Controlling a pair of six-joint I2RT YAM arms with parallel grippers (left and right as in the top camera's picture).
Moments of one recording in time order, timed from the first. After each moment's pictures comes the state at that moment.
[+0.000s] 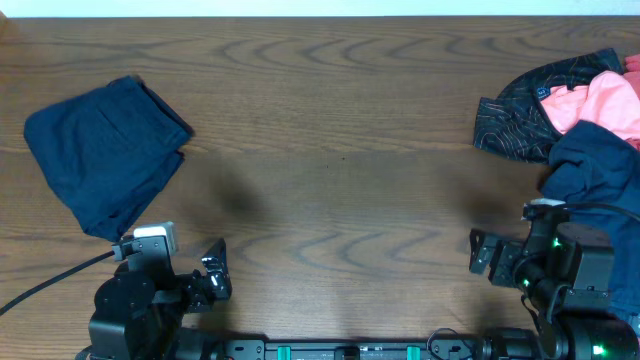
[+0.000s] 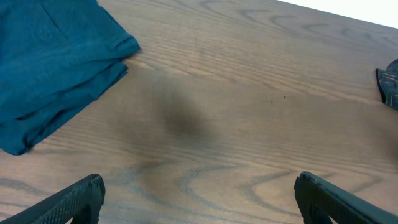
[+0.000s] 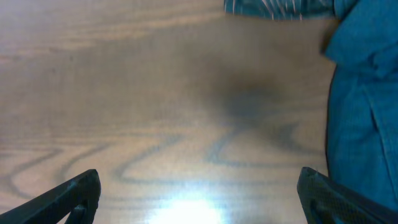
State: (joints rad) left arm -0.18 0.36 0.85 -1.11 -0.03 -0.30; right arm -0.05 0.56 0.74 -1.05 -0.10 0.17
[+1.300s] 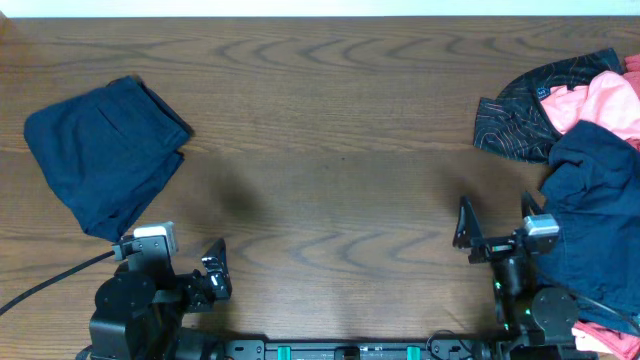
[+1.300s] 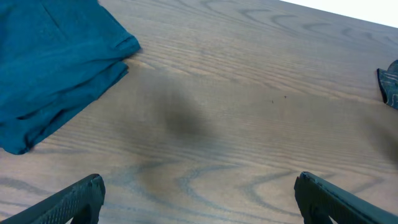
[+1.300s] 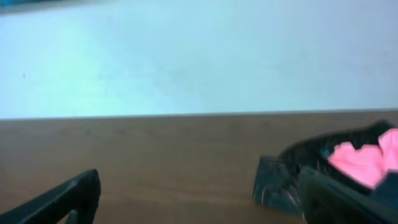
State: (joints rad) left arm -0.18 0.36 0.85 -1.10 -0.04 -0.30; right arm 0.07 0.01 0.06 0.01 -0.06 0.12
